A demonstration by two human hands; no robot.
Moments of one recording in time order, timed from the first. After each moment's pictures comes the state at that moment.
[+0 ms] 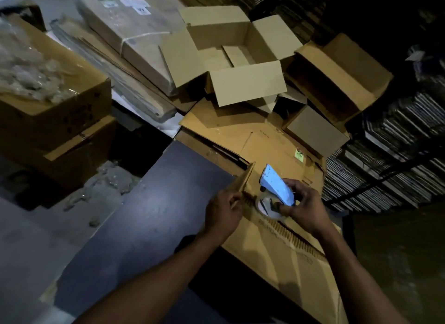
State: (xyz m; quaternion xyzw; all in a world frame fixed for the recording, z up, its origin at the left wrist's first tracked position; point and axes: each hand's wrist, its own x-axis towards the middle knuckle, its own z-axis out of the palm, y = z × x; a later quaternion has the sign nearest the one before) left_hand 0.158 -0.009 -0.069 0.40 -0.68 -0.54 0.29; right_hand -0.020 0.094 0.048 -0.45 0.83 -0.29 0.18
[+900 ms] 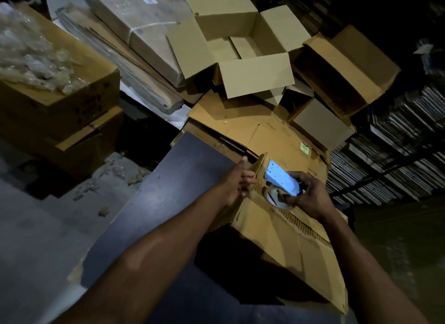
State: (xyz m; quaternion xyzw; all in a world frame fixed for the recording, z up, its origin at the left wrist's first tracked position) left_hand 0.156 -0.070 -0.051 0.35 -0.29 -0.88 0.10; right_hand -0.021 0.088 0.029 -0.46 0.84 -0.23 0.18
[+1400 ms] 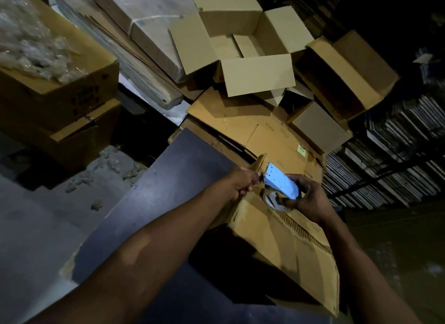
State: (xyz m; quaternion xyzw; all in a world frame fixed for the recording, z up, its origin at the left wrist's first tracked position) left_hand 0.133 -0.074 -0.049 0.35 -0.42 -0.84 0.06; right_hand -0.027 0.092 0.034 -0.48 0.83 -0.21 0.20
